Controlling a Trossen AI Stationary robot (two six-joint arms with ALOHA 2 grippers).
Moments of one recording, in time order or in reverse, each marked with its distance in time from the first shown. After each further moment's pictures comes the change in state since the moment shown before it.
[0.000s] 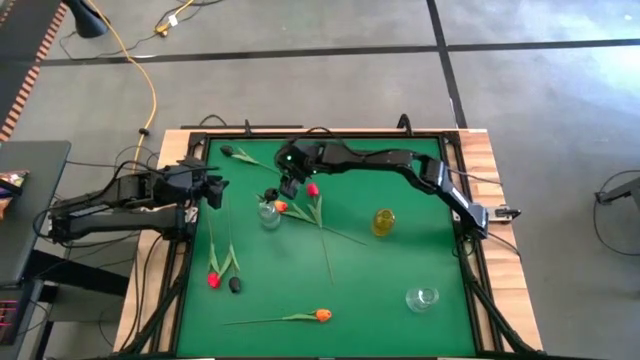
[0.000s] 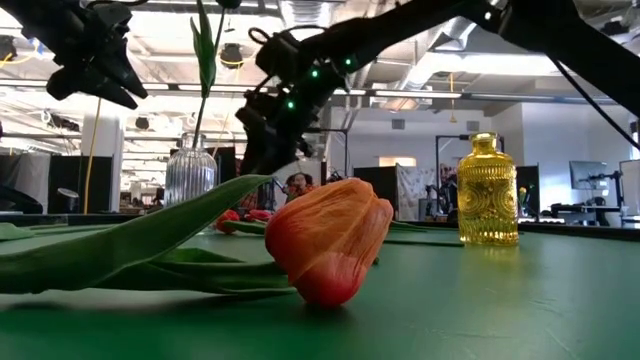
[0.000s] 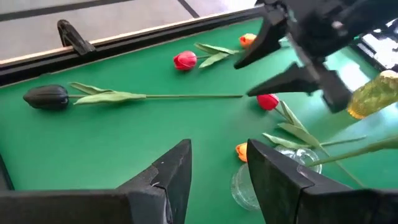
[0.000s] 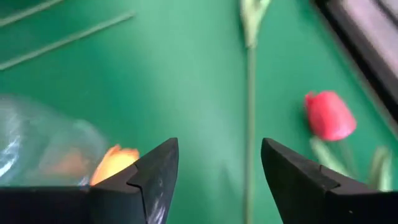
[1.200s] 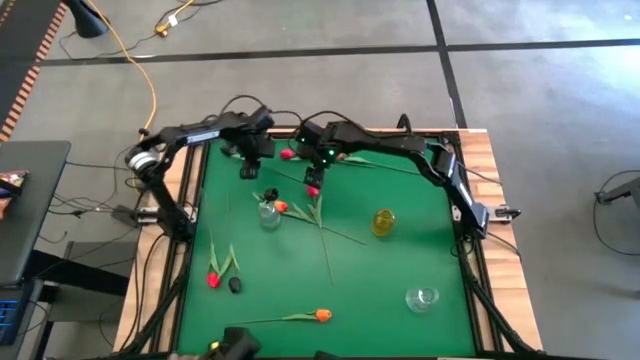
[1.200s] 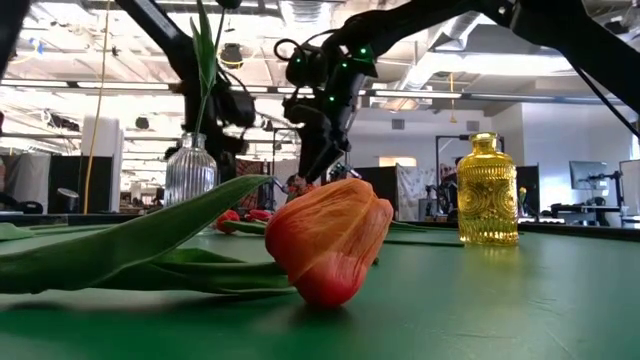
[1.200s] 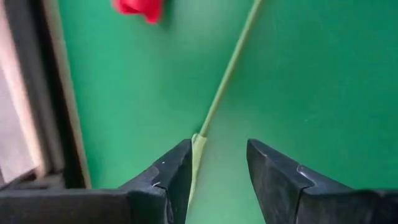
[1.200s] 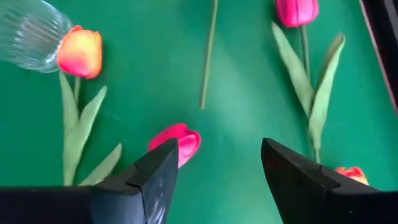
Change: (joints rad) left arm 0.595 1.284 0.507 0.037 0.353 1.515; right arm -0.110 -0.098 -0.002 -0.391 -0.115 -0.121
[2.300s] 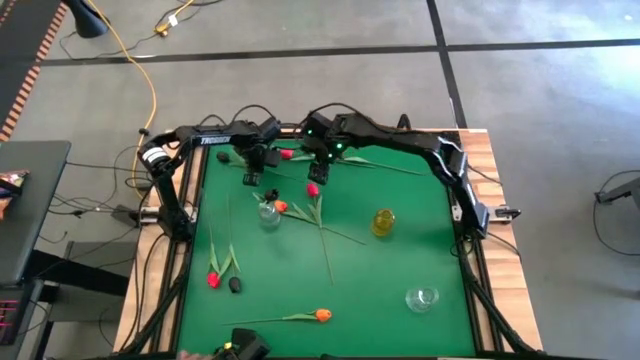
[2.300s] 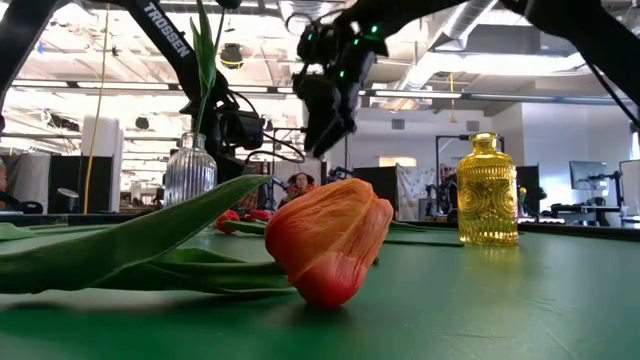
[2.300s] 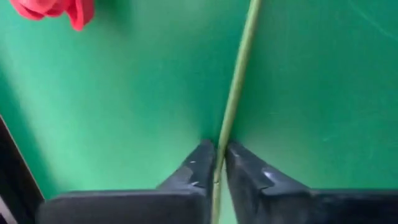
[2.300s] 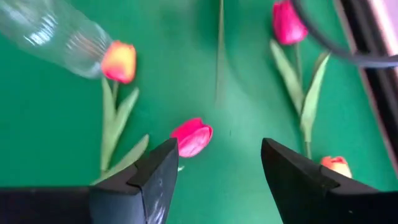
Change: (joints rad) left arm -0.040 0.107 -0.045 0.094 -0.064 0.033; right arm -0.006 -0.099 -0.001 -0.045 -0.048 0.004
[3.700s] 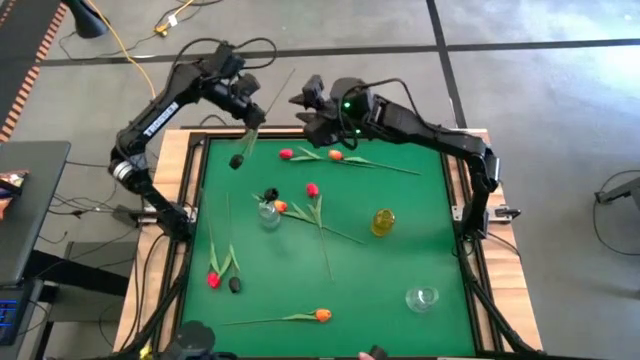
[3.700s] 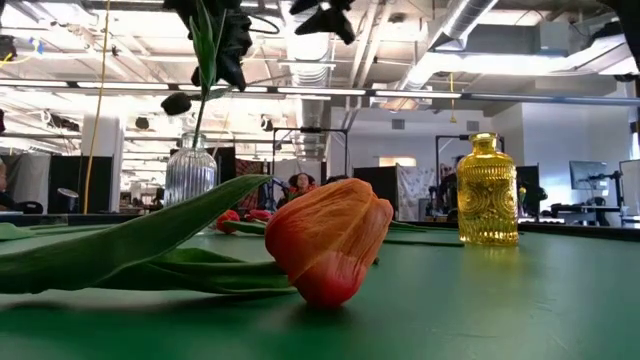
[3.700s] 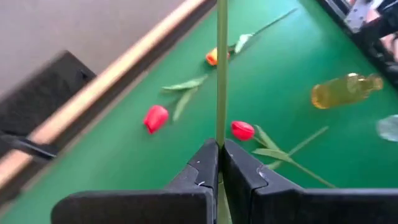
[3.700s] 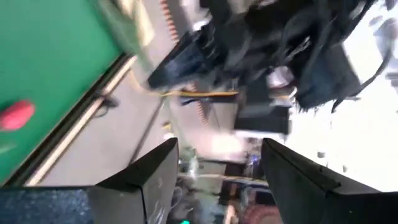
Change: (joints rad) left arm 0.144 -0.246 0.661 -0.475 0.505 -0.876; right arm 0.078 -0.266 -0.001 0.560 0.296 -1.396
